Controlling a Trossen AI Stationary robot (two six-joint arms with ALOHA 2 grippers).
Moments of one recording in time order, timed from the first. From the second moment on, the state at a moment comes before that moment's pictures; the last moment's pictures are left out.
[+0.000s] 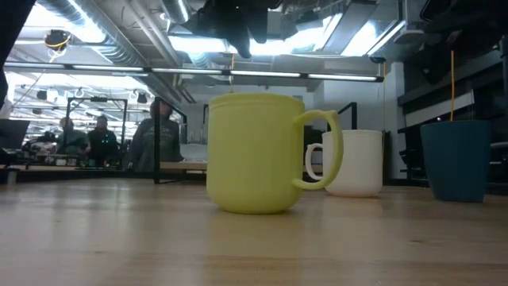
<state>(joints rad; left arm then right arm) -0.17 1.97 1.94 -1.21 -0.01 -0.77 -0.24 0.41 0.51 -0.49 -0.37 0.27</state>
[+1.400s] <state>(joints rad) -0.15 2.03 1.93 -1.15 -0.06 -0.29 -0.24 0.41 0.51 -0.50 -0.37 0.15</state>
